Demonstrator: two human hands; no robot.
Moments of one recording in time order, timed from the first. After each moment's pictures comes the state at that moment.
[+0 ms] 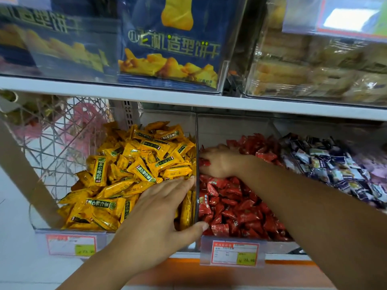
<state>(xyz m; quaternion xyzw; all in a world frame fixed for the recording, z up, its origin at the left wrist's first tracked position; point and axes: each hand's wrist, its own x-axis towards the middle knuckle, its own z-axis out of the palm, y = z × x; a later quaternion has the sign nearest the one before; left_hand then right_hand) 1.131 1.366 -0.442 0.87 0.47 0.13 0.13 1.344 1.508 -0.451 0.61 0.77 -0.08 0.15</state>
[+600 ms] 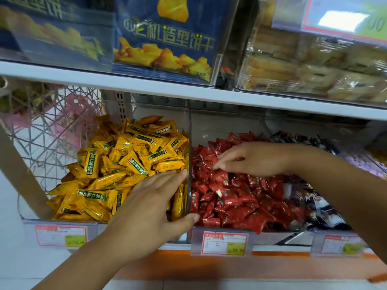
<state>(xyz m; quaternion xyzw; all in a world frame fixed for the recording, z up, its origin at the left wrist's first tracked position) 1.132 1.366 -0.444 0.86 0.47 0.17 0.14 1.383 1.419 -0.357 0.57 0.77 -0.28 0.09</state>
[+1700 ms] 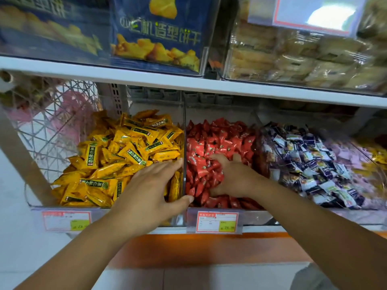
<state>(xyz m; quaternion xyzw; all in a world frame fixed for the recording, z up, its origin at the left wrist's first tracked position) 1.131 1.369 -0.454 0.84 0.48 0.19 0.16 1.363 1.389 -0.439 0.72 0.65 -0.23 0.00</state>
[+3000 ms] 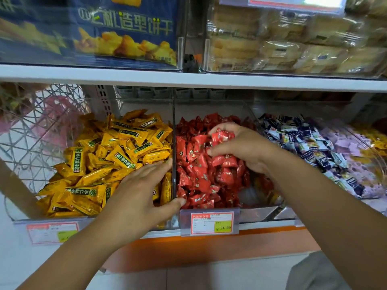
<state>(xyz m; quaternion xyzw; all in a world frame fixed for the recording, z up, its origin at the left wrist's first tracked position) 1.131 1.367 -0.446 0.83 0.47 0.20 0.22 1.376 1.401 -0.392 0.66 0.50 -0.45 -0.33</state>
